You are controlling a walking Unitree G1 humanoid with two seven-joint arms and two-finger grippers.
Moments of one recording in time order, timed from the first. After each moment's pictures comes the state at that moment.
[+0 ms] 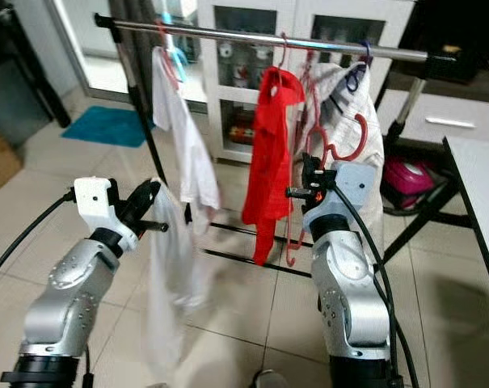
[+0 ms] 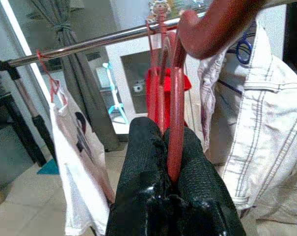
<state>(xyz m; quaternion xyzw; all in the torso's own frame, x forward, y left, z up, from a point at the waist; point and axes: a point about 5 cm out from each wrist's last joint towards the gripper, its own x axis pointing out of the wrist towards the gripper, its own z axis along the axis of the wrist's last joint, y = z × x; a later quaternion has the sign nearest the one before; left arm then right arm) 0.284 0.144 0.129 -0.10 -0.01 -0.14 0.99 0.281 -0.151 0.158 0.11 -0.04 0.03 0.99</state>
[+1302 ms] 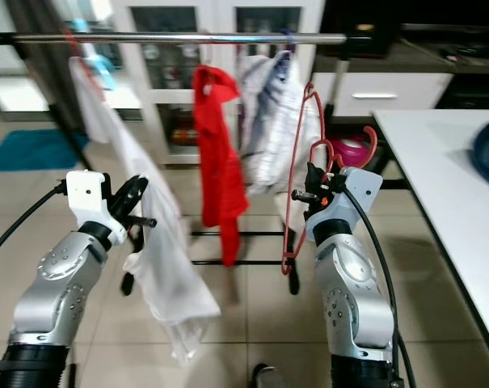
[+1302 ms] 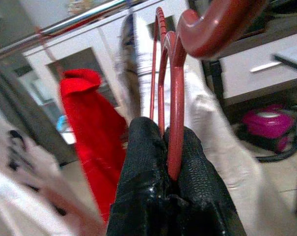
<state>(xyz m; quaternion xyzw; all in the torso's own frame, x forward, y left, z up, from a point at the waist) 0.294 0.164 0.131 -0.05 0.01 -0.11 0.99 0.280 -0.157 0.147 0.16 0.00 0.01 0.99</state>
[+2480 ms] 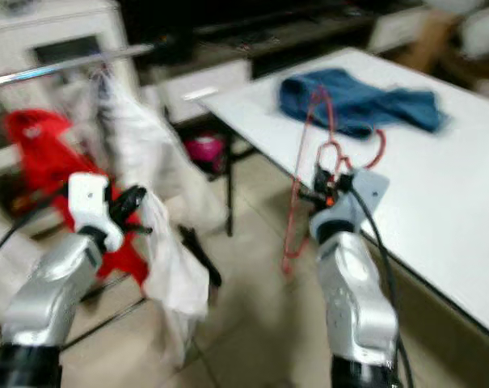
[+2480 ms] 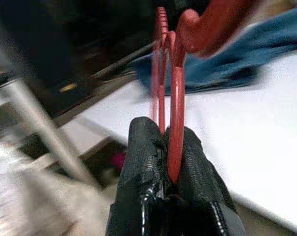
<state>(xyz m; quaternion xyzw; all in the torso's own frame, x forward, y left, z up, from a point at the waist) 0.296 0.165 0.124 -0.02 0.06 -0.14 0.99 0.278 -0.169 0.149 0.18 0.00 -0.04 0.98</state>
